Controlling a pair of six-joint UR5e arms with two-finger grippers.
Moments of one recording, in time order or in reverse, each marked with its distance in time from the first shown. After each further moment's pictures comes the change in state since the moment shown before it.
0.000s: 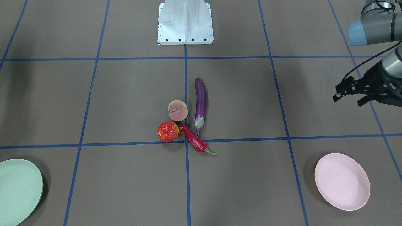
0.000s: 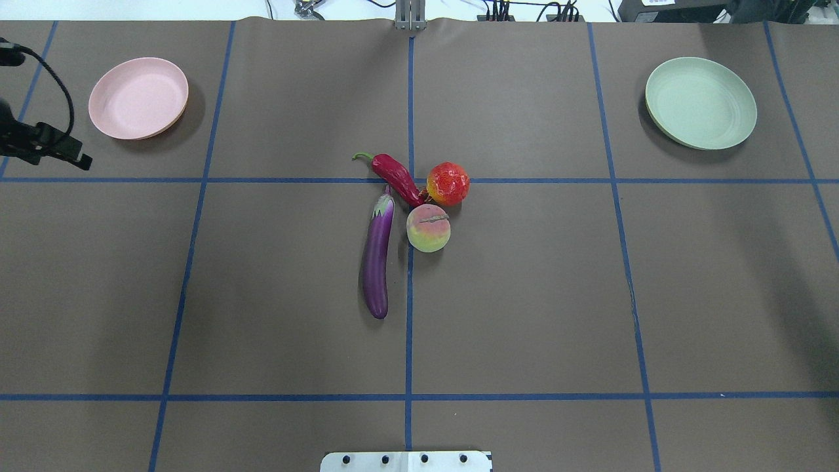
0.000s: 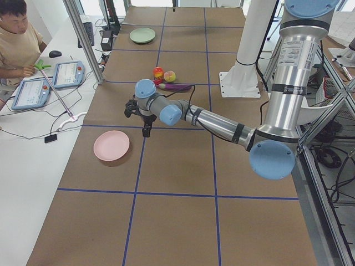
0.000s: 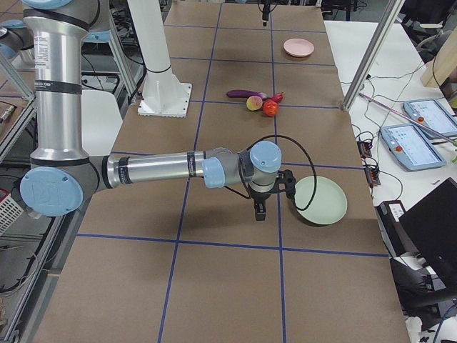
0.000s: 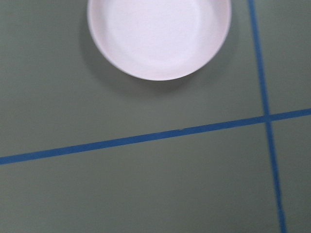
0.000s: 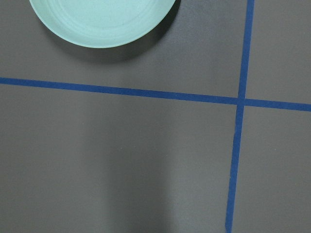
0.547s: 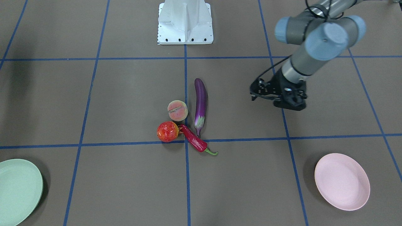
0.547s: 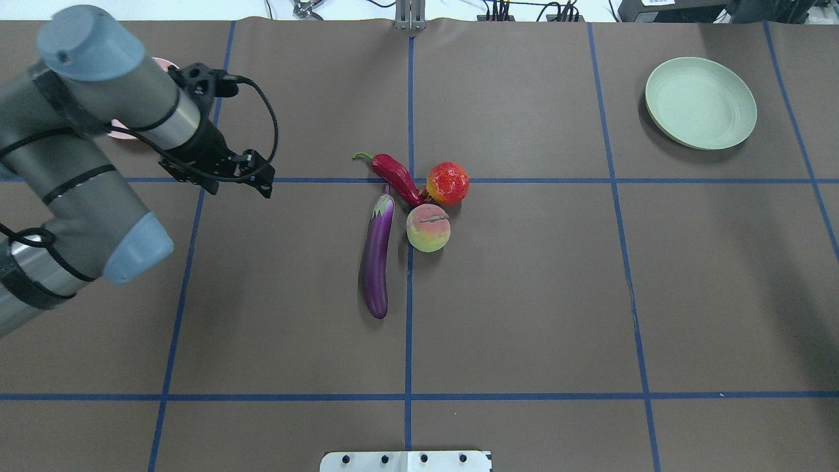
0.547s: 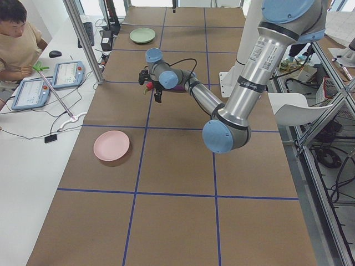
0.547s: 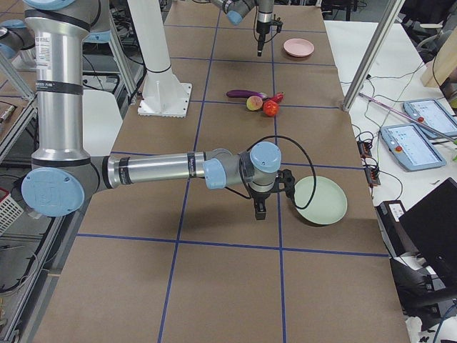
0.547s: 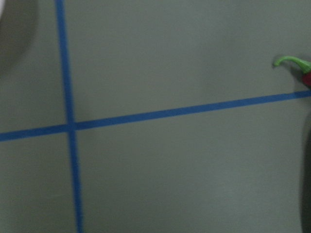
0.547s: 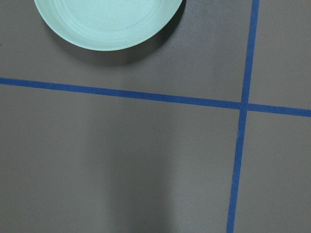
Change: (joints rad) left arm 0.334 -0.367 0.057 0.197 0.164 -0.304; right arm -0.030 0.002 -0.005 0.014 -0.002 0.007
